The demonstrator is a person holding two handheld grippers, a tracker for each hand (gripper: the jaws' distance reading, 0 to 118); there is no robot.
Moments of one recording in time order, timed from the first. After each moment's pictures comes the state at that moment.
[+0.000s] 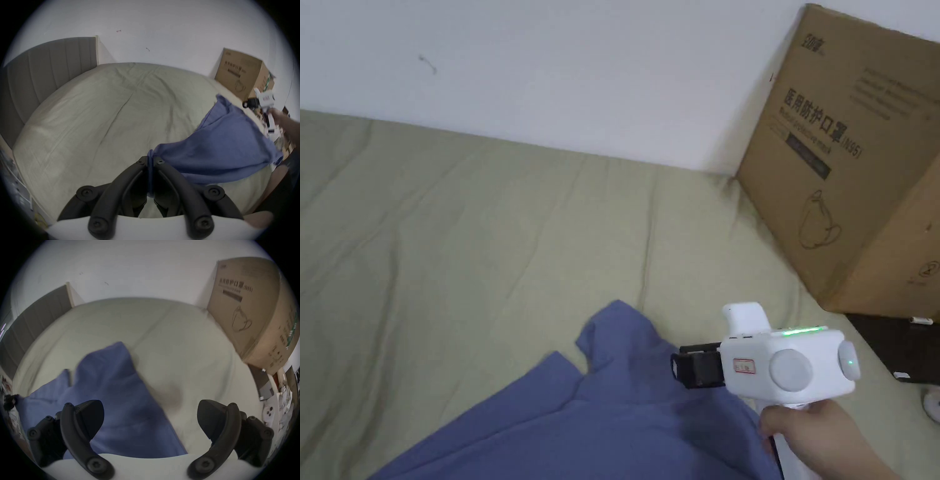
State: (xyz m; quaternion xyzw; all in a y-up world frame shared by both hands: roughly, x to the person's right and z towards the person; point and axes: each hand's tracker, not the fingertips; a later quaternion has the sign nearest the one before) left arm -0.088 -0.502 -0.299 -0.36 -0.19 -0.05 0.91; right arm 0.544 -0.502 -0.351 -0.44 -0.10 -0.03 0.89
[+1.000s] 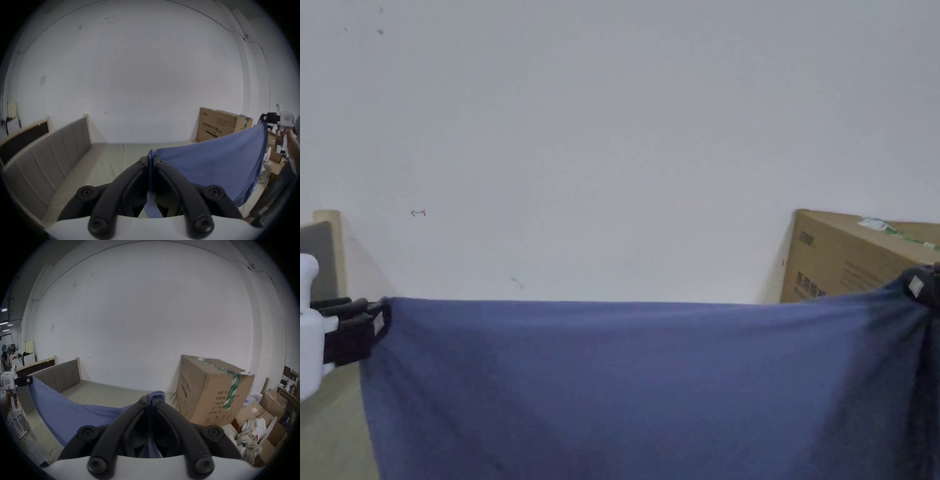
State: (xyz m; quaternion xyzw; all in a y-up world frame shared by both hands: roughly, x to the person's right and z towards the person) left arm -0.073 -0.124 -0.342 -0.08 -0.26 -0.02 0.96; right arm 0.508 -0.063 -0.118 -0.09 -0.16 0.01 0.98
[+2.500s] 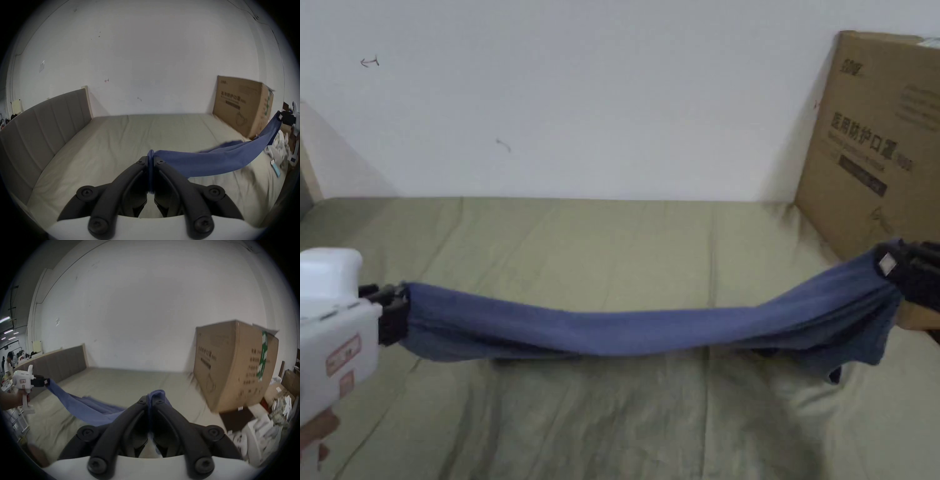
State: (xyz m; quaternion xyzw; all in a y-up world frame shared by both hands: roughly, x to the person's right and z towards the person) left arm -0.007 -0.354 -0.418 -0.19 -0.21 -0.06 0.96; right arm 0.539 -0.311 -0.180 -0.14 -0.10 -0.03 0.98
